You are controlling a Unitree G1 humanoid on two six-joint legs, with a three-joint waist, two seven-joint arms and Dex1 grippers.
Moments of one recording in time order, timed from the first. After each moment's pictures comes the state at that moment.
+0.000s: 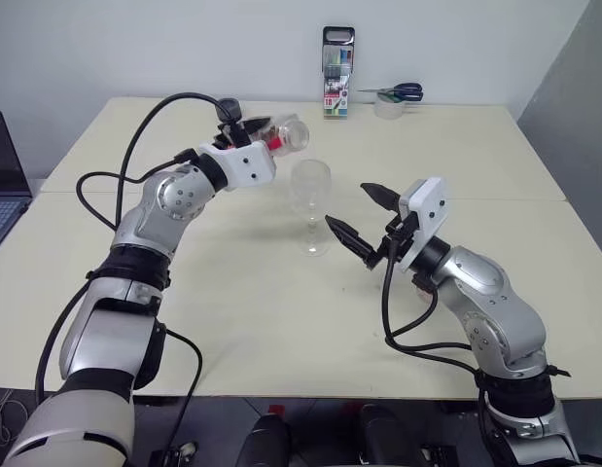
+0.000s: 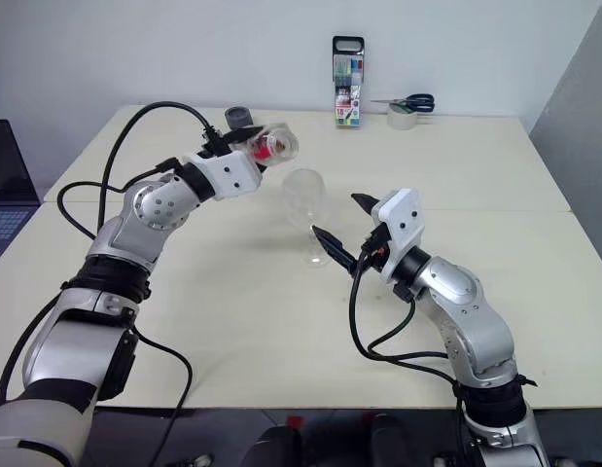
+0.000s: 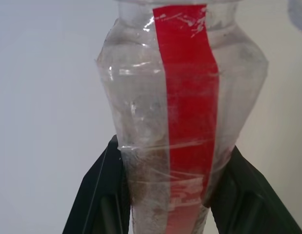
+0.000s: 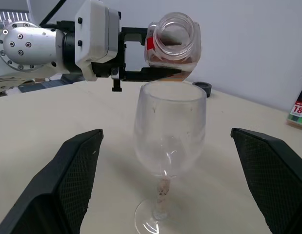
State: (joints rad) left arm -1.01 0.62 -0.20 0.77 0.43 -0.61 -0.33; right arm -0.40 -0.28 0.10 -0.47 0.33 0.53 0.47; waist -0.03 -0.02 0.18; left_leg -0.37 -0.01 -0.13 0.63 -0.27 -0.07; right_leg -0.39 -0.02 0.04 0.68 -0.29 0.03
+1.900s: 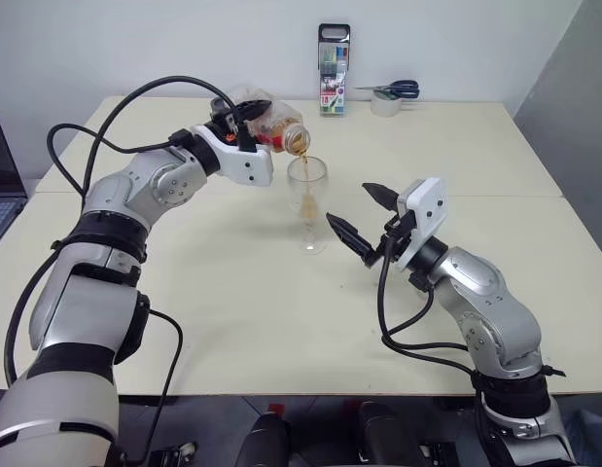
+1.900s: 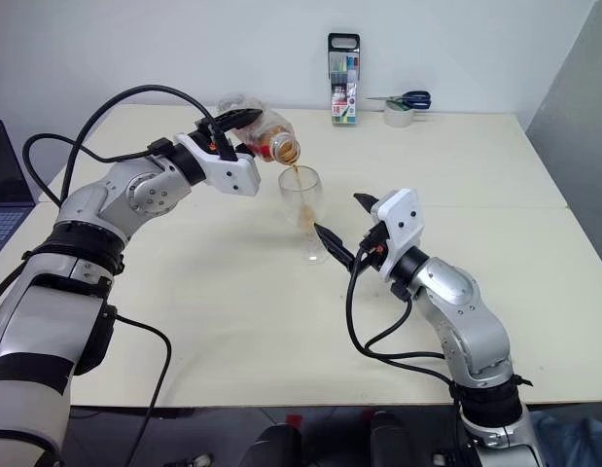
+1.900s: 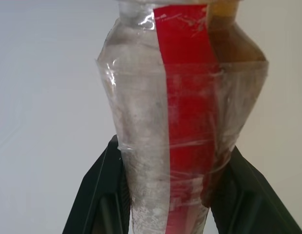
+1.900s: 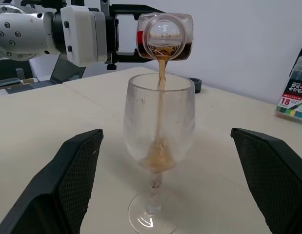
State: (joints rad) left arm -1.18 0.70 -0.35 0.96 0.72 -0.80 -0.05; right arm -0.39 -0.26 0.10 -0.46 0.32 0.52 0.44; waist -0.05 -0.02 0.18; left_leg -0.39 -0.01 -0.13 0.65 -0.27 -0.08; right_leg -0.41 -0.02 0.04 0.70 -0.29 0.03
